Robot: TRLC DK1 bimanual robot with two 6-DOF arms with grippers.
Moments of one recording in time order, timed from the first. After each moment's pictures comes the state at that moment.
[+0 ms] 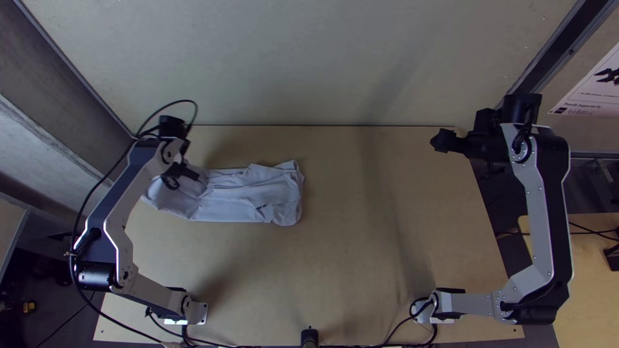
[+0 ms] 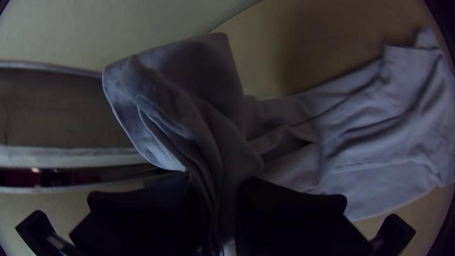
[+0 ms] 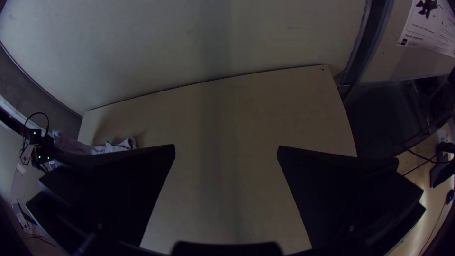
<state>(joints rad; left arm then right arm) -0.04 1.57 1.44 -0.85 -0.61 0.42 -0.06 1.43 1.72 -1.11 -0.24 0.12</state>
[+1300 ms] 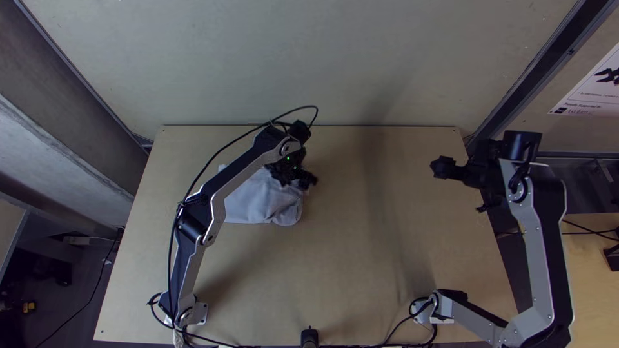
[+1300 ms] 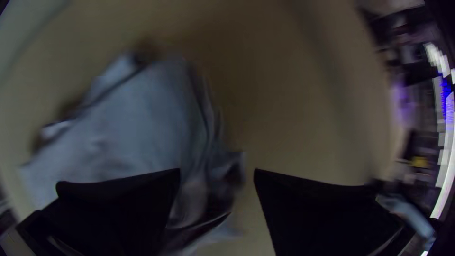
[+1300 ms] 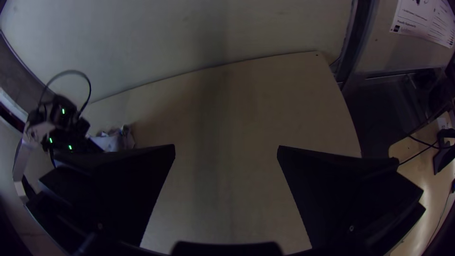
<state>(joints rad) -0.61 2.18 2.24 -1.28 0.23 -0.24 -0.05 1.18 1.37 -0.97 -0.24 0.12</state>
